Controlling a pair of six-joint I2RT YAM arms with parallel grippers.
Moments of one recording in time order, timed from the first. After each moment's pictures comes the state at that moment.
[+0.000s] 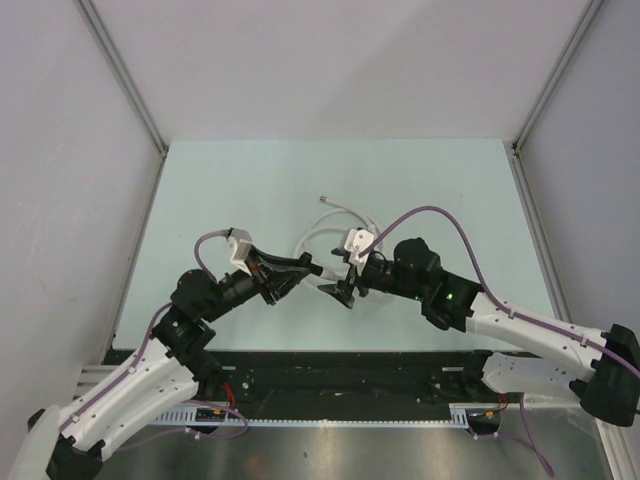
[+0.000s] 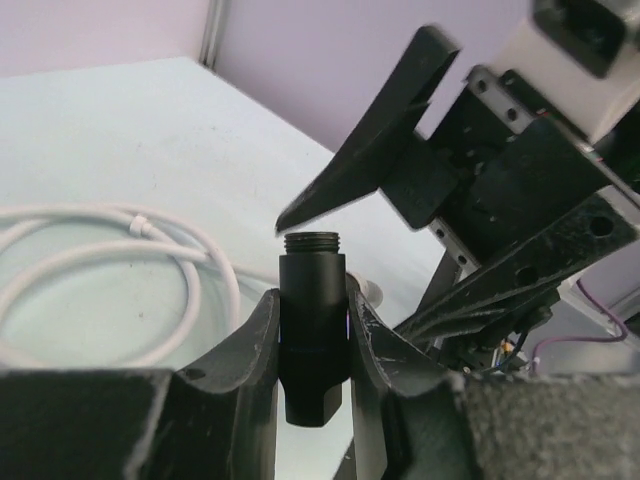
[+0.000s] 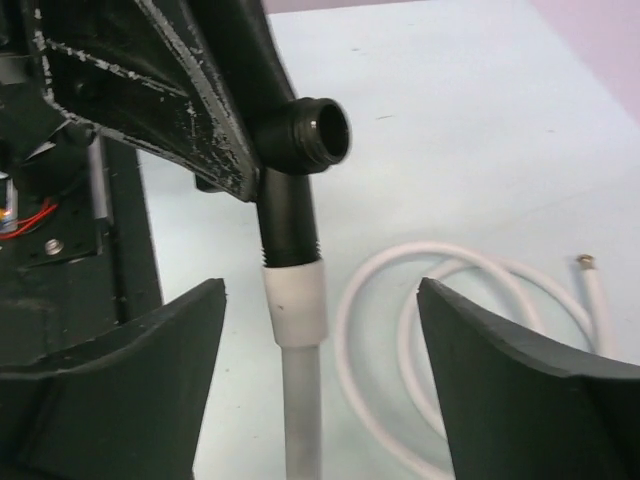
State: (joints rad) left arm -0.69 0.55 0.44 0.24 0.34 -0.39; right arm 0.99 1.07 0.79 0.11 -0.24 -0.17
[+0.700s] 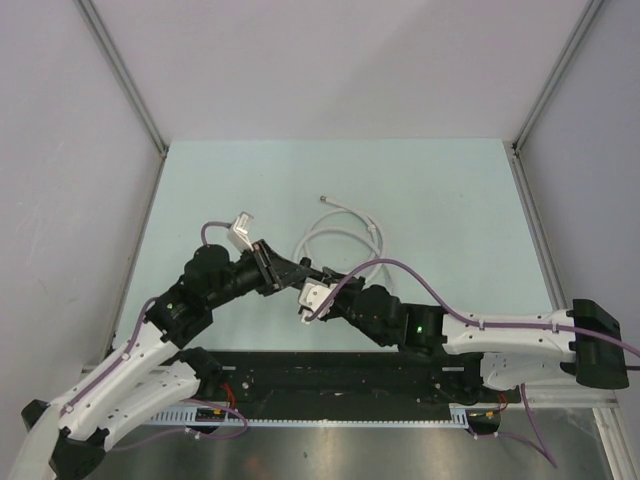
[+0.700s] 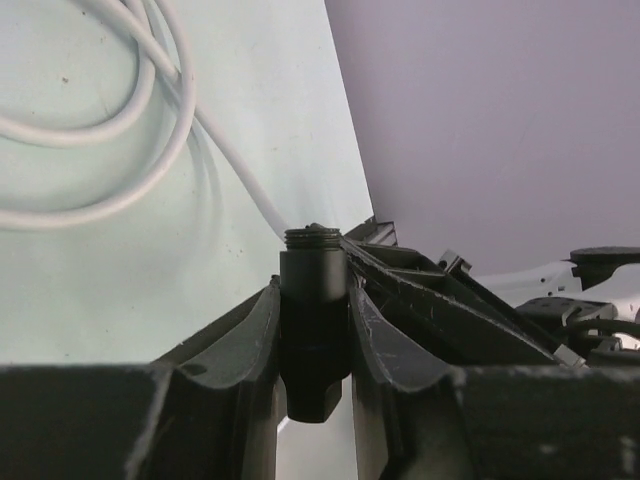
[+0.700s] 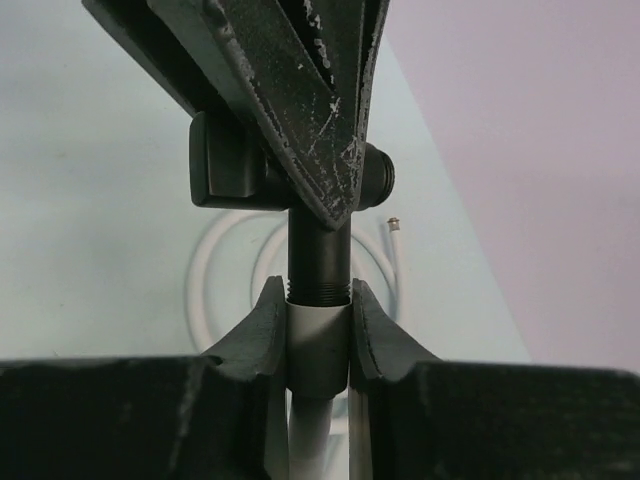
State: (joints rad) left arm -0.69 0.68 0.67 -0.25 0.24 -1.00; right arm 1.37 1.18 0.79 0.18 0.52 -0.59
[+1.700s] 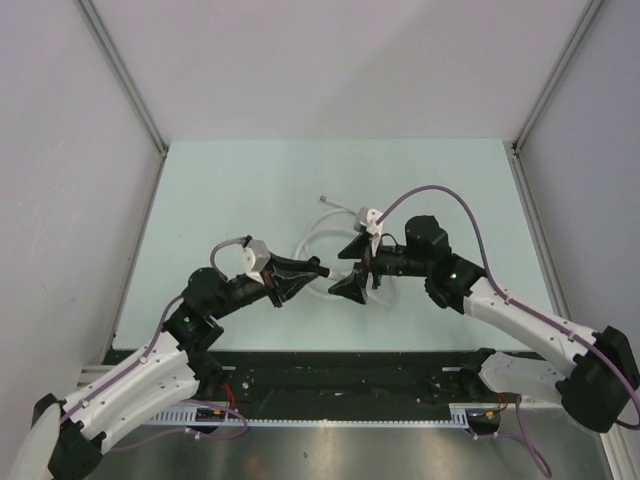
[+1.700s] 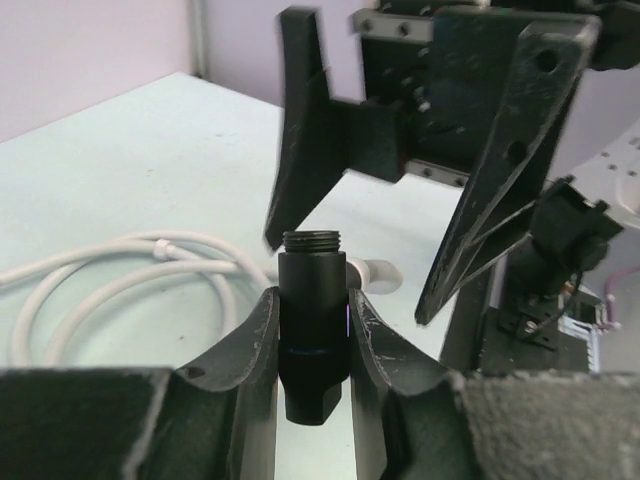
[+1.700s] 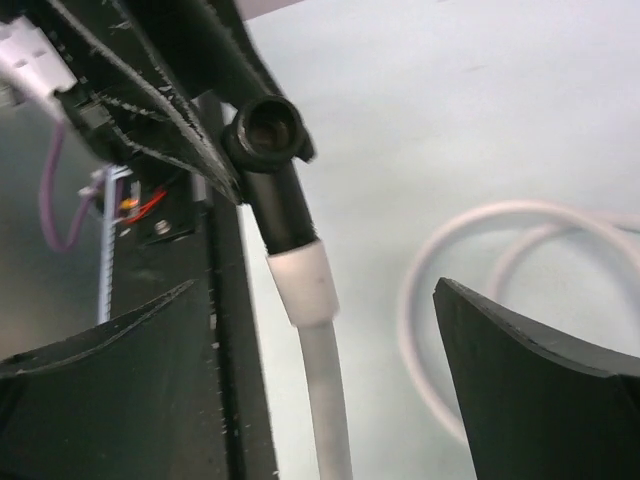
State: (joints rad) left arm -0.71 0.64 0.40 0.36 0.43 -0.18; right arm 0.75 1.14 0.80 0.09 -0.70 0.03
